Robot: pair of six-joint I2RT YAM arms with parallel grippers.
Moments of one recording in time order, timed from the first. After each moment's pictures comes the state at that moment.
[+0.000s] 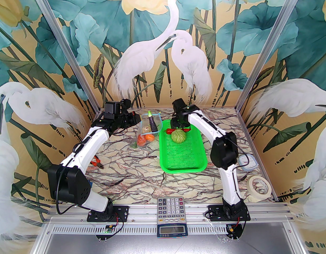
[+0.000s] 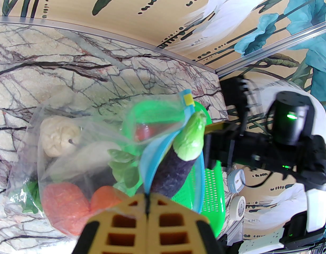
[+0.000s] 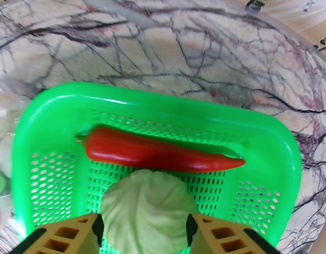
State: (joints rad) left arm -0.17 1.53 1.37 -0.47 0.48 -0.50; right arm 0.47 2.22 2.06 -1.00 0.05 0.25
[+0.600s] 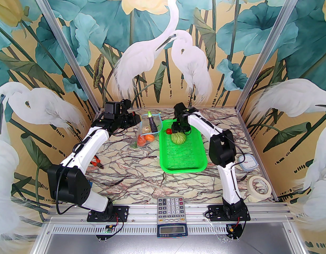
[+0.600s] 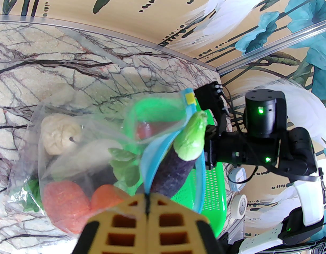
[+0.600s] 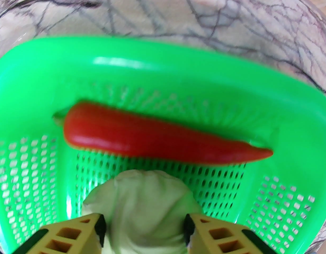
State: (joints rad) left arm -0.17 1.53 1.37 -0.49 0.48 -0.49; right arm 0.46 2.20 1.96 -1.02 -0.09 0.24
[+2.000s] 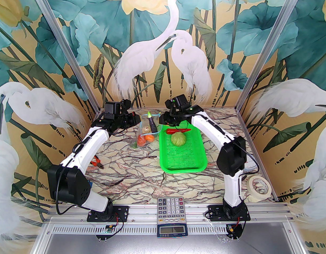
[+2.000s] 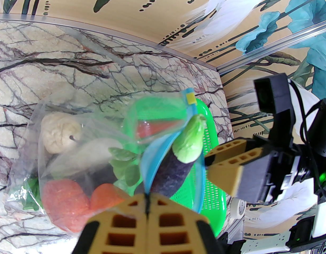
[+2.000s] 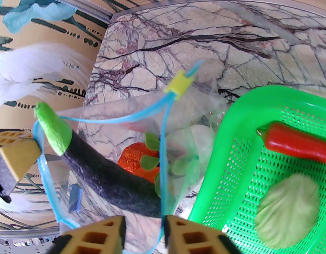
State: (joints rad) left arm -0.17 1.53 1.37 -0.49 0.48 -0.49; right arm 0.53 2.06 1.98 -0.77 -0.52 0.52
